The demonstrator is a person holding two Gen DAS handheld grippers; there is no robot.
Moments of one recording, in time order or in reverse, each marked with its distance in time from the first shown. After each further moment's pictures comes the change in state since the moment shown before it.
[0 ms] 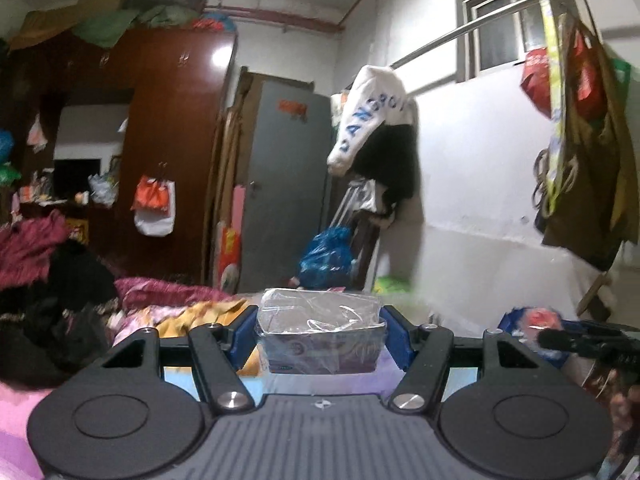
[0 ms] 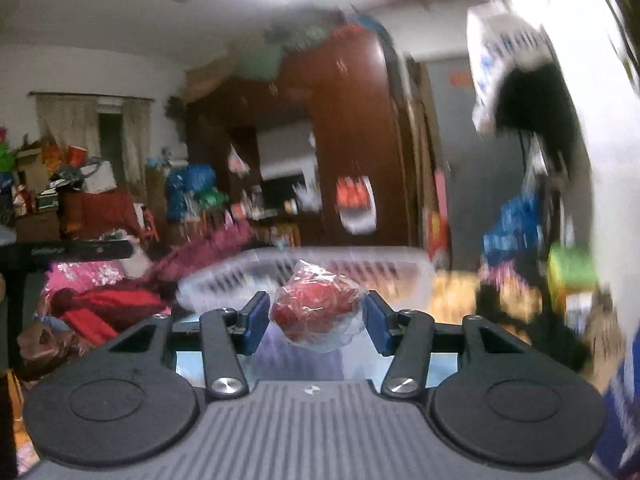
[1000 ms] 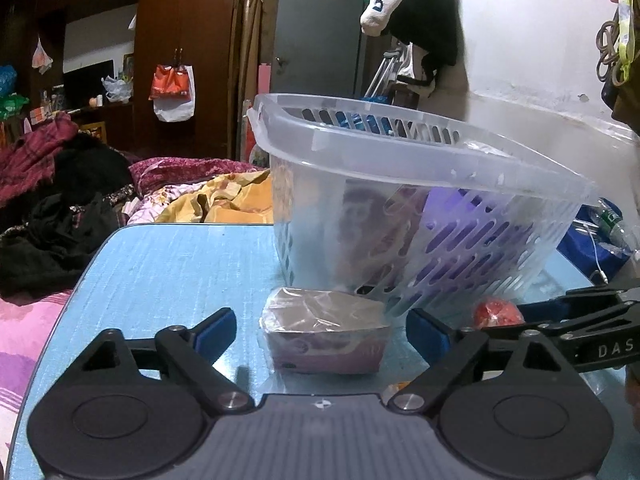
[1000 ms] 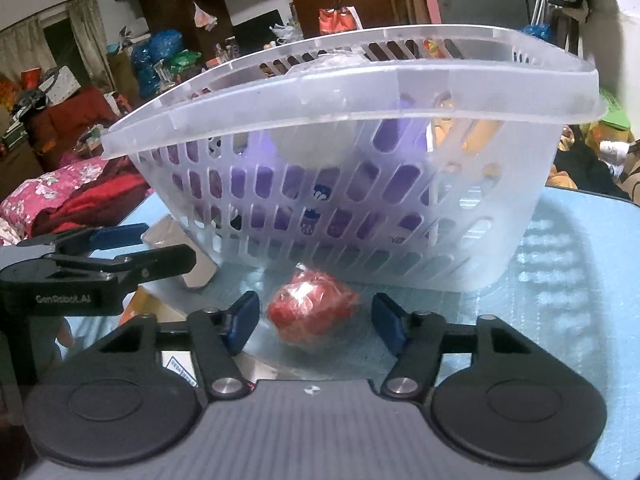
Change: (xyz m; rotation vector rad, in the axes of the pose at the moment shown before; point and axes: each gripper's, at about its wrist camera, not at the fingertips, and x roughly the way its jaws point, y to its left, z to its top) left arm 0.092 0.020 -0.107 -0.001 0.378 0.122; right arm 0.141 0.017 -0.075 0.191 0.554 -0.006
